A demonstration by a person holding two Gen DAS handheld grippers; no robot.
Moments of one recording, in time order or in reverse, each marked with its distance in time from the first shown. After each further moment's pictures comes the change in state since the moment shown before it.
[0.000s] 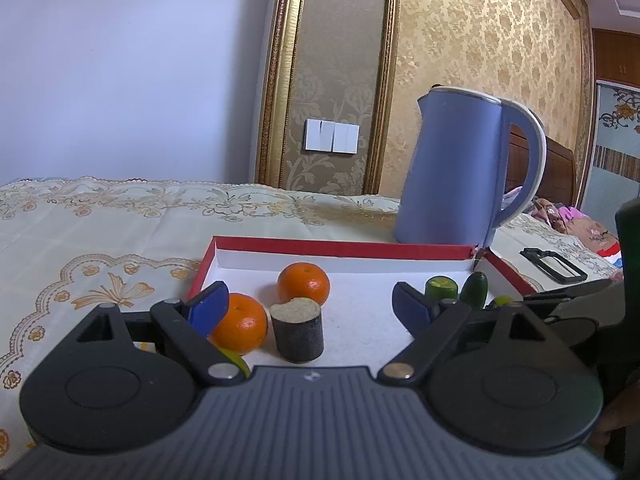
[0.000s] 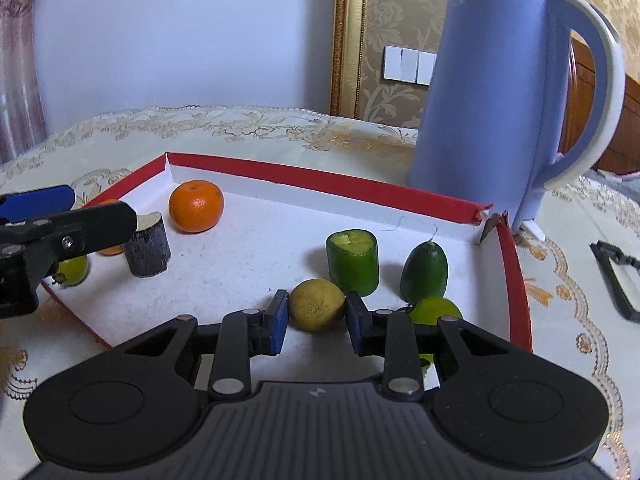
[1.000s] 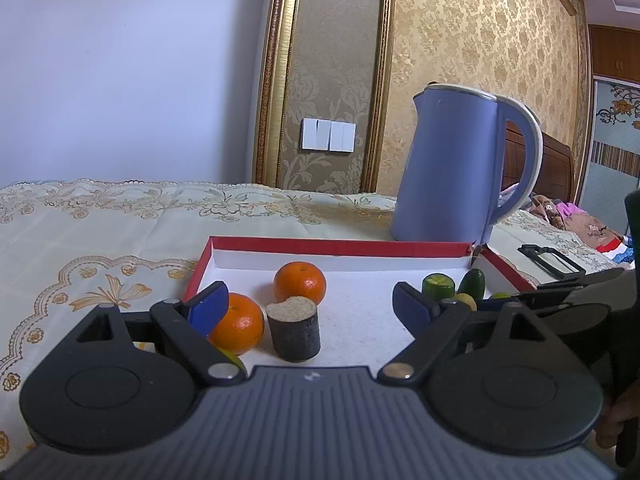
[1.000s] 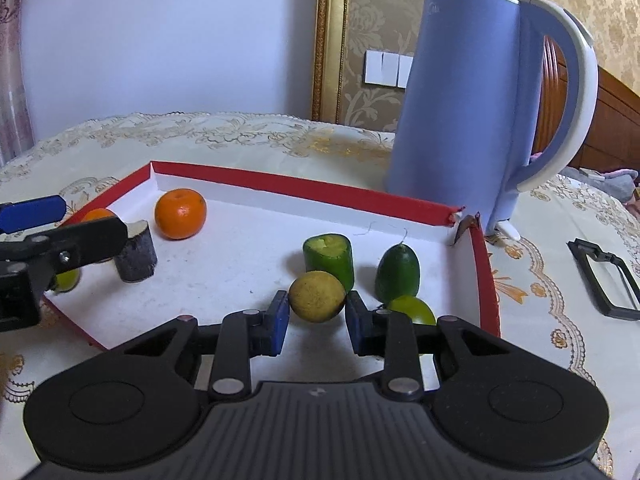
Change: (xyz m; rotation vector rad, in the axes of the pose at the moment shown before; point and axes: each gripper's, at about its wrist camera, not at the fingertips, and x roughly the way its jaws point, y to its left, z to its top) left arm -0.001 -0.002 -0.001 0.012 0.001 -0.003; right arm -0.010 -0.005 0.003 0.014 0.002 -0.051
